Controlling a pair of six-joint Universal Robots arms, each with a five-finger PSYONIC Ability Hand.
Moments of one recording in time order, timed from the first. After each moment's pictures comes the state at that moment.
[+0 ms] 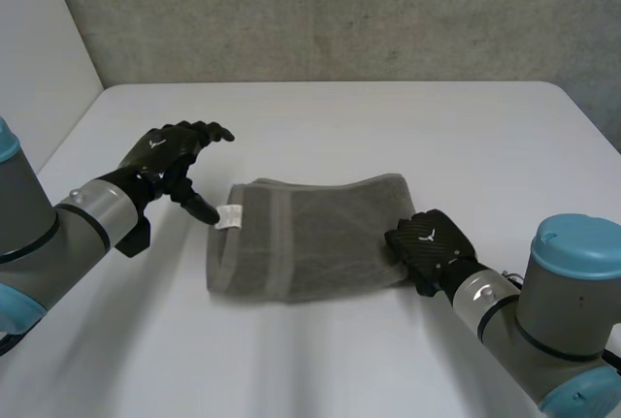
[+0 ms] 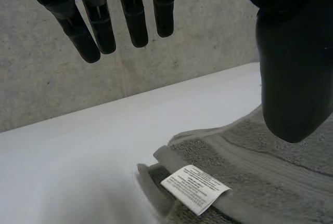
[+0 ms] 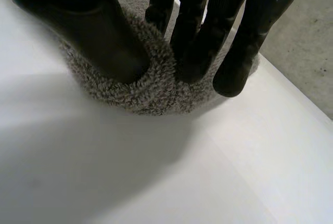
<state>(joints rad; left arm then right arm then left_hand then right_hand) 4.49 -1.90 -1.64 3.35 -1.18 3.11 1.96 -1.10 1.85 -0.39 1.31 2.62 0.38 0.39 0.38 0.39 0.36 1.26 1.23 1.33 1.33 1.14</state>
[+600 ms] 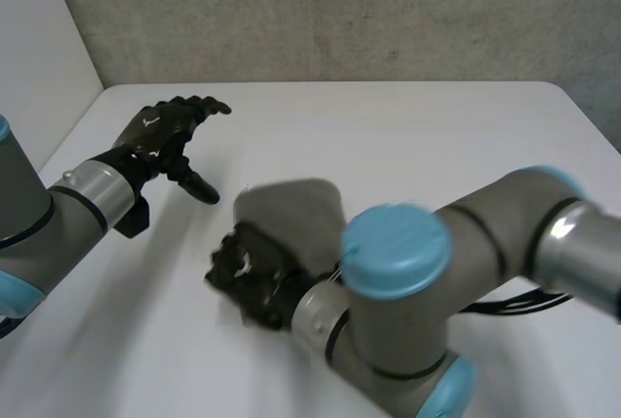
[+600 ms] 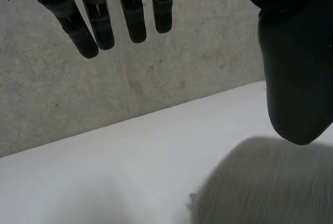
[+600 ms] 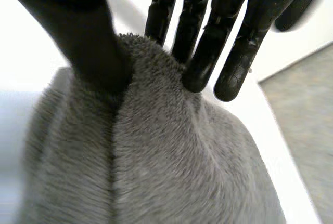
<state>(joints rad) 4.48 -1.88 -1.59 3.36 -1.19 3.06 2.47 -0.92 1.32 -0.07 1.29 2.37 0.34 0.34 0.33 0.35 0.31 0.85 0.84 0.86 0.88 0.69</state>
